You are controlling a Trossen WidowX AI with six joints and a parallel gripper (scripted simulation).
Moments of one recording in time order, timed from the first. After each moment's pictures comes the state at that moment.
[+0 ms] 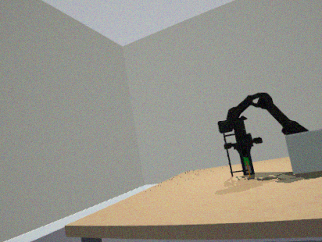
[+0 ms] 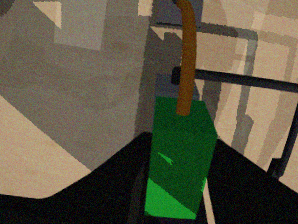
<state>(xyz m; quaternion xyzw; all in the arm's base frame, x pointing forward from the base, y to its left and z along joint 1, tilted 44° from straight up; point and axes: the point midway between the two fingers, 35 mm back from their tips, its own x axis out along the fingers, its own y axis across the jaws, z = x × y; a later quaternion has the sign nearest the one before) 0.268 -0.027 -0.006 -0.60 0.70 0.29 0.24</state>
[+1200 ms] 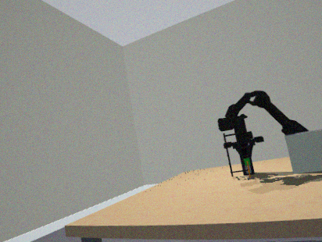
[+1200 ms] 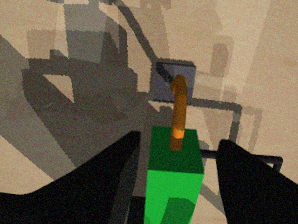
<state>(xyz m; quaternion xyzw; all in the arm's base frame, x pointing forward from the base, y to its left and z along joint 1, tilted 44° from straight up) 0.266 0.017 -0.038 -0.60 0.69 0.31 0.26</state>
